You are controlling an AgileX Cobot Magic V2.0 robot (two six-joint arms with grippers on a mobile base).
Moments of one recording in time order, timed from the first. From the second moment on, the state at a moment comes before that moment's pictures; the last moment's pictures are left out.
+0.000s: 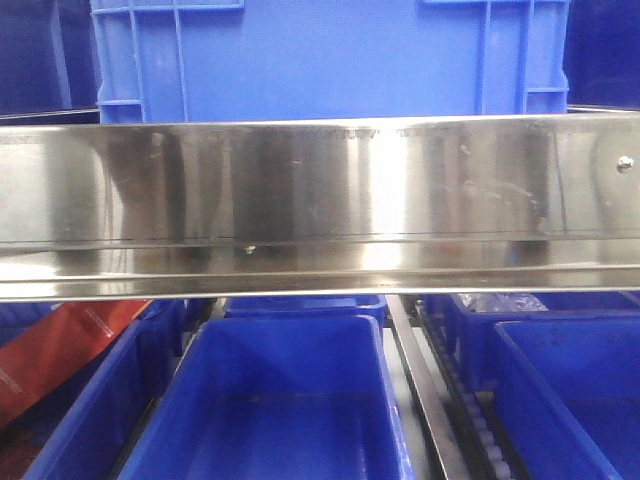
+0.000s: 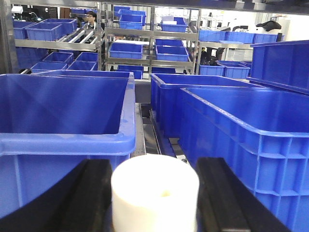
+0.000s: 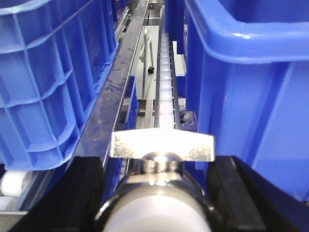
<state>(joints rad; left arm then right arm) 0.15 0.34 -0.62 -0.49 0.39 0.42 -0.07 0.59 -0.62 0.11 0.46 -0.03</state>
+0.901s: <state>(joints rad) 0.06 0.36 -0.64 -0.45 0.45 0.42 -0.03 0.59 -0.67 0.11 0.47 -0.05</state>
